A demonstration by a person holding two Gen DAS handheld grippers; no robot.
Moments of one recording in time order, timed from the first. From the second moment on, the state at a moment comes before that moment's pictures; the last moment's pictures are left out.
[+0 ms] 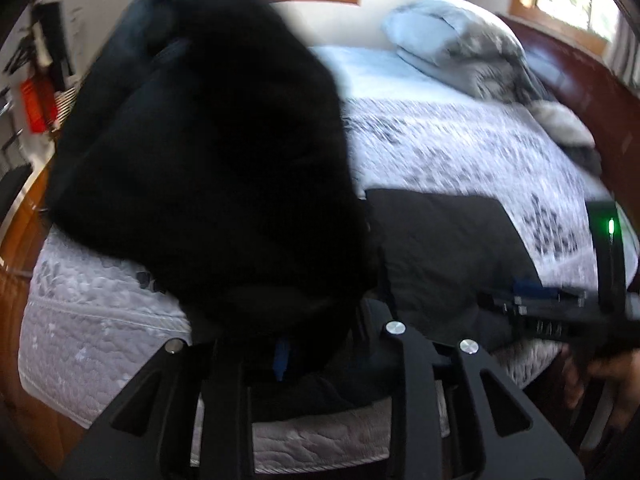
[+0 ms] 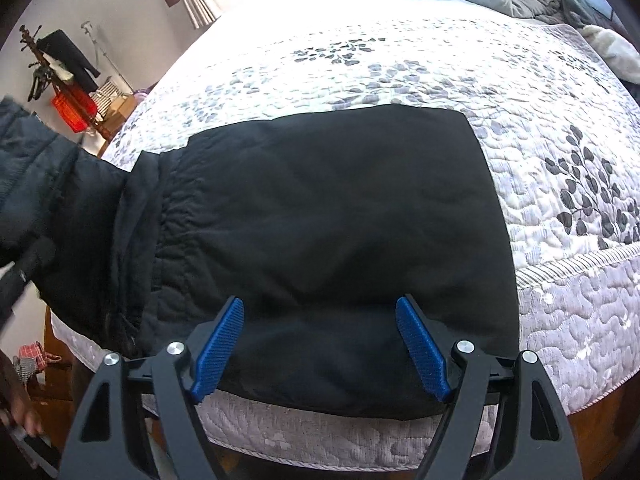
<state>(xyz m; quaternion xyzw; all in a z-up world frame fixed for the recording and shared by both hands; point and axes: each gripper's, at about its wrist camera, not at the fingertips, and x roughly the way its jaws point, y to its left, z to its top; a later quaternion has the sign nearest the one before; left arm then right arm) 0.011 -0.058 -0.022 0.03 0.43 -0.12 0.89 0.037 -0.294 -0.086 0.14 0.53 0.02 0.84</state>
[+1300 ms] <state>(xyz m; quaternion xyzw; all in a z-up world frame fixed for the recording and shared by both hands) 0.070 -0.031 -0.048 0.01 0.53 -0.03 0.85 0.089 -0.265 -0.036 0.05 0.56 -0.01 0.83</state>
